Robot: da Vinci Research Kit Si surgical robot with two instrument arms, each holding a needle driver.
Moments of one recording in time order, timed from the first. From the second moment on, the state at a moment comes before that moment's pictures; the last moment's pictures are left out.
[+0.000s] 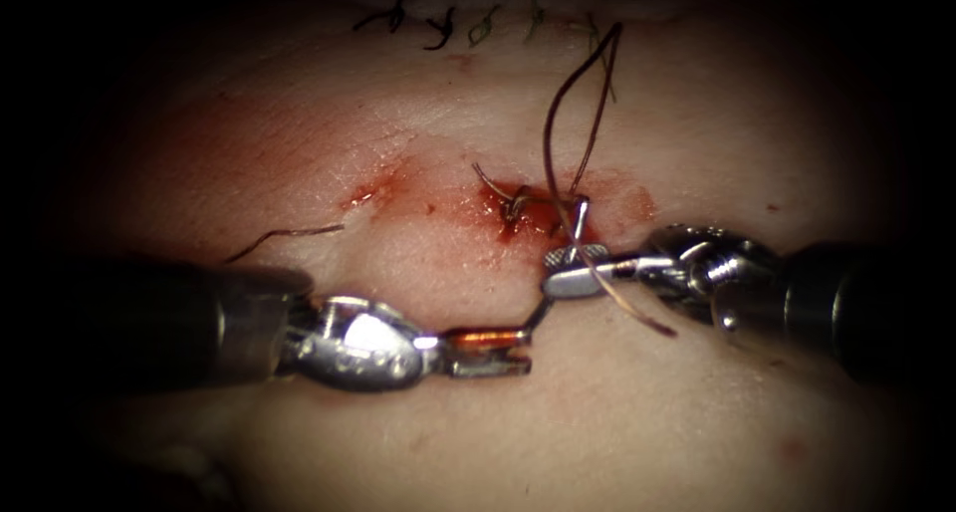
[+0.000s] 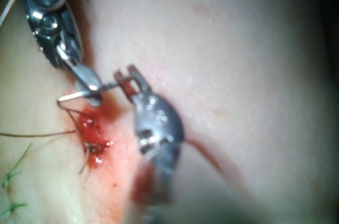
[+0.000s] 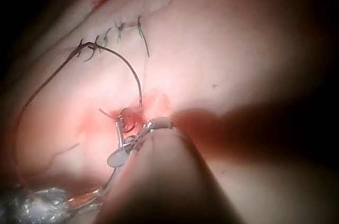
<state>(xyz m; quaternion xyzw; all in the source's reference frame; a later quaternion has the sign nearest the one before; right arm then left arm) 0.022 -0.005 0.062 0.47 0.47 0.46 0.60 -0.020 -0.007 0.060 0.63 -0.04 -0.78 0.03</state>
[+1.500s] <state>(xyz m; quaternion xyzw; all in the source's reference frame) 0.022 -0.005 0.059 0.29 0.42 0.56 0.65 -0.021 -0.008 0.061 0.55 -0.12 -0.83 0.02</state>
